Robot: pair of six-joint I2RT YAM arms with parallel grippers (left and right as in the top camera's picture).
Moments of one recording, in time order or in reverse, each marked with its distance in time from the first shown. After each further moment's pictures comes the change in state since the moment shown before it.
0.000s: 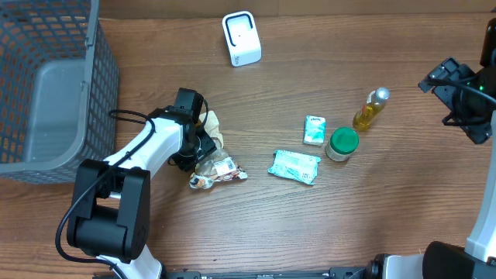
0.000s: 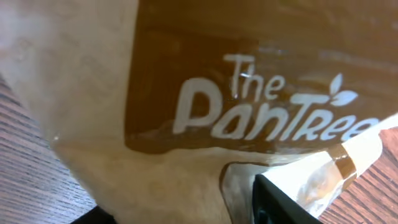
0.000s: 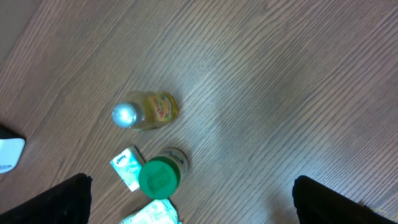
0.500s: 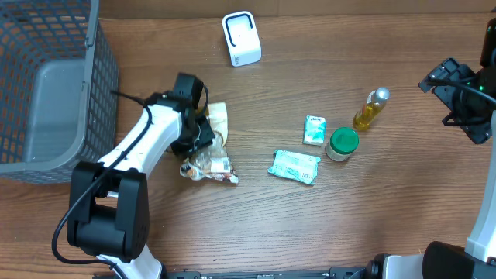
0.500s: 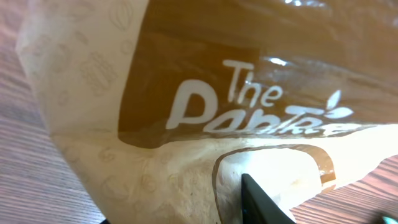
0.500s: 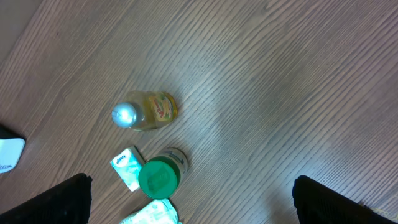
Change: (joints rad) left arm 0.000 0.000 0.189 -0.160 -0.009 0.239; right arm 0.000 0.000 0.000 0.000 0.000 0.000
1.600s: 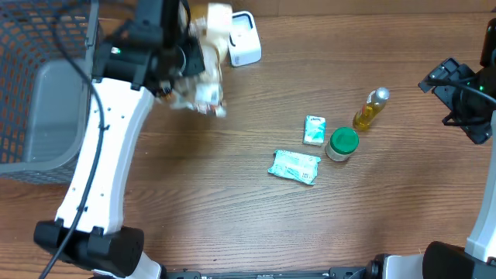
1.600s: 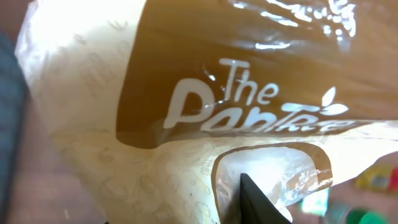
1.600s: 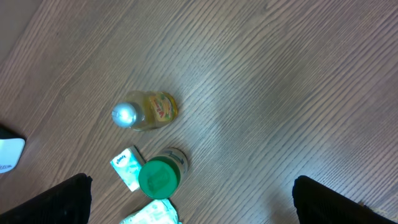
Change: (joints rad) left arm 0.000 -0.088 0.734 -0.258 -0.095 0.276; right arm 0.000 0.000 0.000 0.000 0.000 0.000
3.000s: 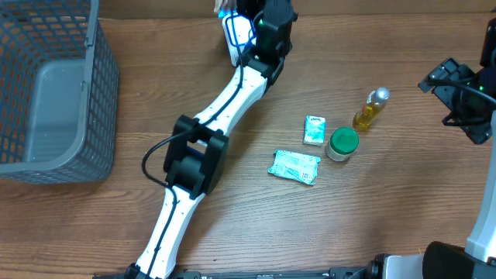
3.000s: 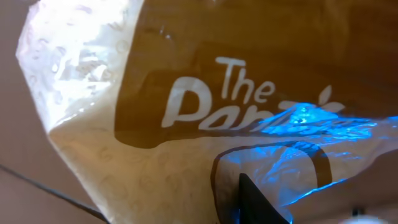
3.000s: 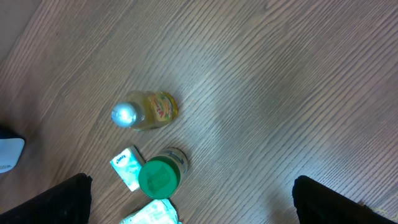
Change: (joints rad) left arm -0.292 0.801 0.204 1.518 -0.857 1.331; right arm 0.000 0.000 -0.001 0.000 0.000 0.000
